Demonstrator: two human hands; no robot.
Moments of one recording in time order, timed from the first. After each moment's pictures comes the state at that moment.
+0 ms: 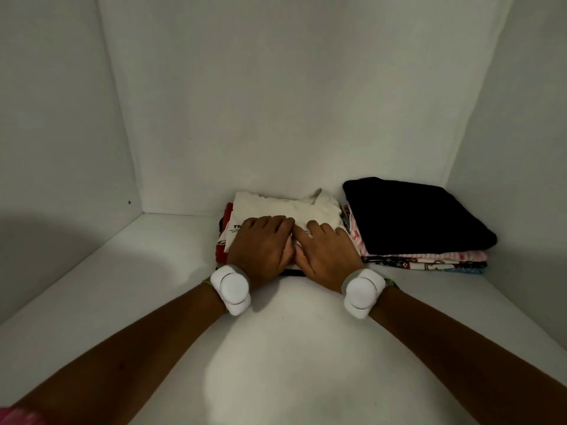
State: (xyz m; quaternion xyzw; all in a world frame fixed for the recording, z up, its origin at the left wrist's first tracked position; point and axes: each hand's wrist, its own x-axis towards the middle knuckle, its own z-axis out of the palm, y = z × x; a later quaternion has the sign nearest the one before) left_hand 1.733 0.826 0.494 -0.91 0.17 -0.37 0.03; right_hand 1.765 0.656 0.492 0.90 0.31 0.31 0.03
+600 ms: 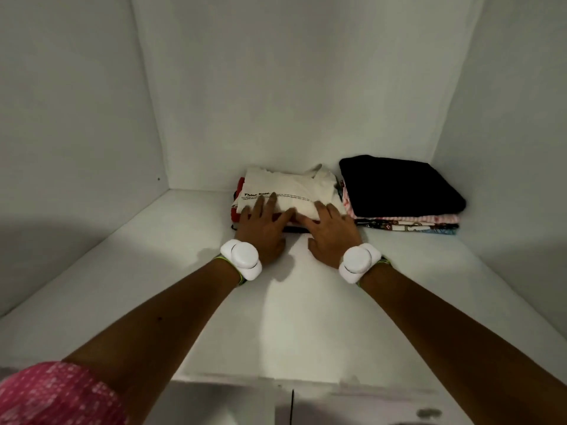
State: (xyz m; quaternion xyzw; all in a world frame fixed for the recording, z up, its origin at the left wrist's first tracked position) left_hand 1.661 0.807 0.488 -0.98 0.06 -0.20 0.06; right_hand 1.692 0.629 0.492 0.93 0.28 0.23 0.05
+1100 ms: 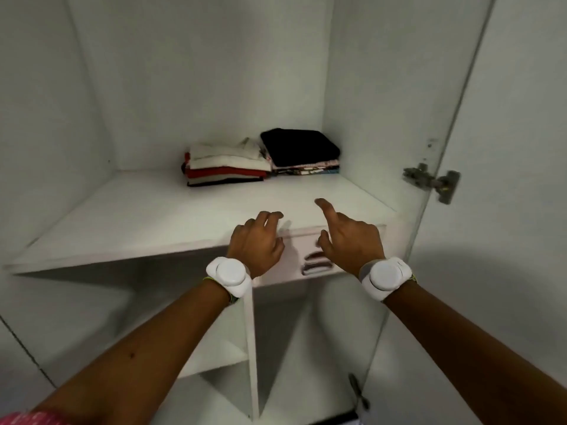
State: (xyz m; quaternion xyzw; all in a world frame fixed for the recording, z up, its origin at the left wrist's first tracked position) left_hand 1.397 0.699 0.457 -0.93 0.22 -0.28 -0.11; right_hand 1.359 0.498 0.482 0.96 0.08 0.28 0.02
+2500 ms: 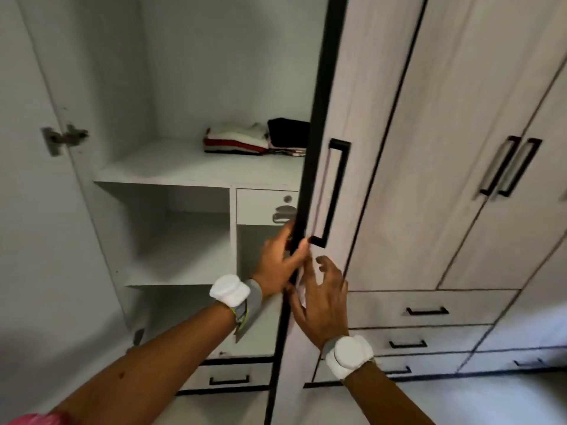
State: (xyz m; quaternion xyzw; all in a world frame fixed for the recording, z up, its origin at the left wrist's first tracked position) left_hand 1.112 0.557 0.449 -0.76 0.21 -0.20 -0.58; right_hand 1.084 0.438 0.390 0.89 0.17 0.36 -0.22
